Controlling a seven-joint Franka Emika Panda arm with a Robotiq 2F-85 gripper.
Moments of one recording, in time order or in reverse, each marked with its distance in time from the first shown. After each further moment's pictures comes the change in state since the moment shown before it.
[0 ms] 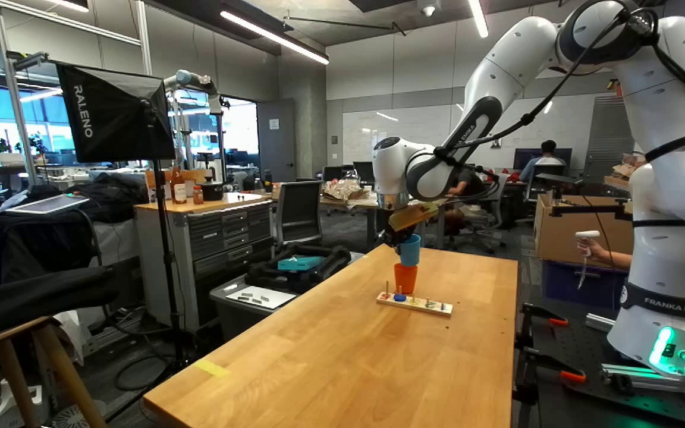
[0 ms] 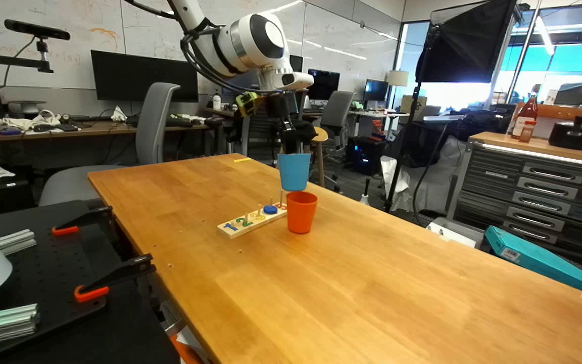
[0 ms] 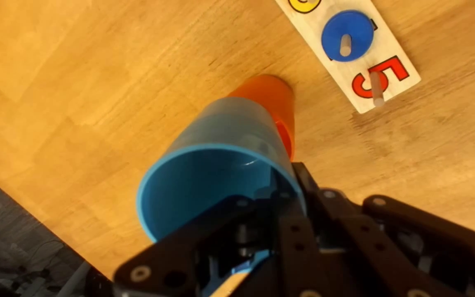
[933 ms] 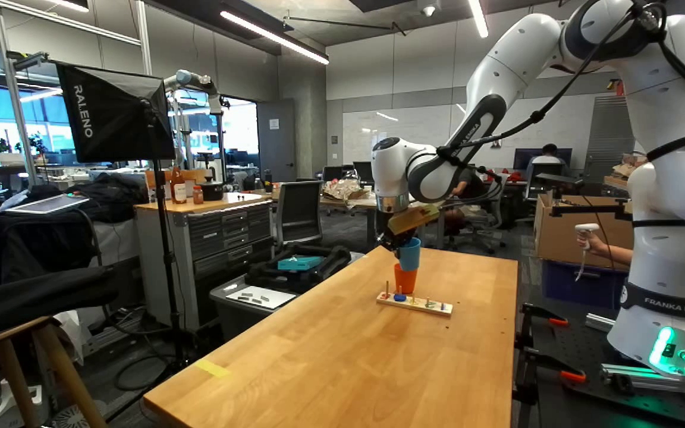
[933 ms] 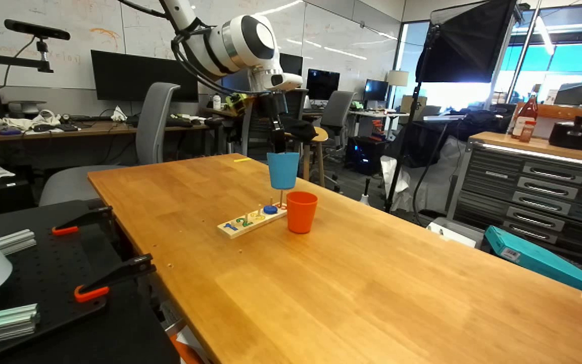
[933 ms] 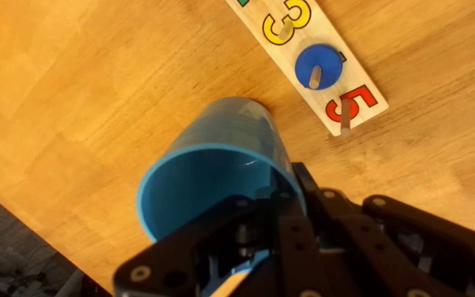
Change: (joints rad) arm 0.023 -0.014 0.025 -0.024 0.000 -0.006 0.046
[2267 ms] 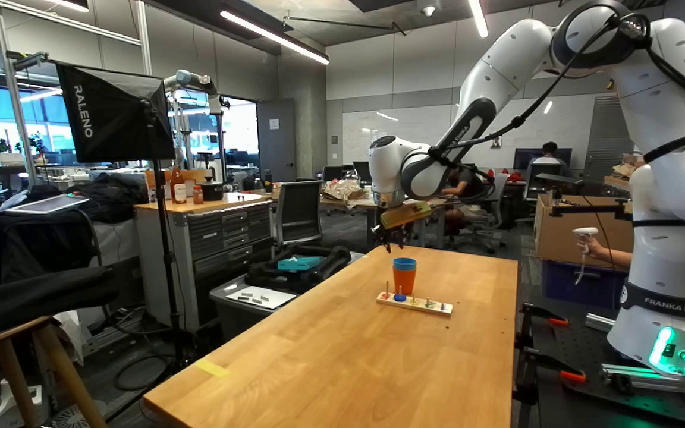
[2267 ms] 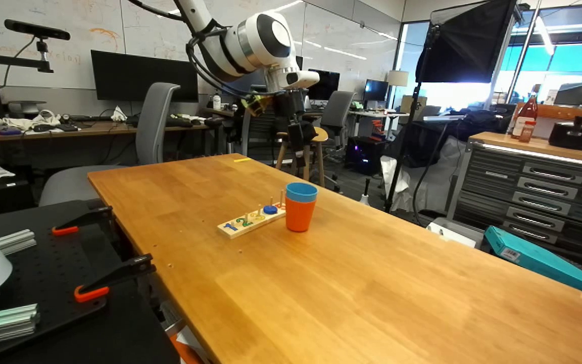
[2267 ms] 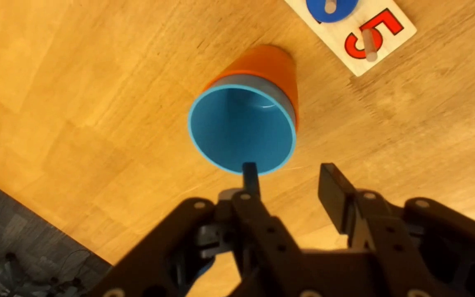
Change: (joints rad) arm -0.027 0.045 -0.036 0.079 0.000 0.000 0.057
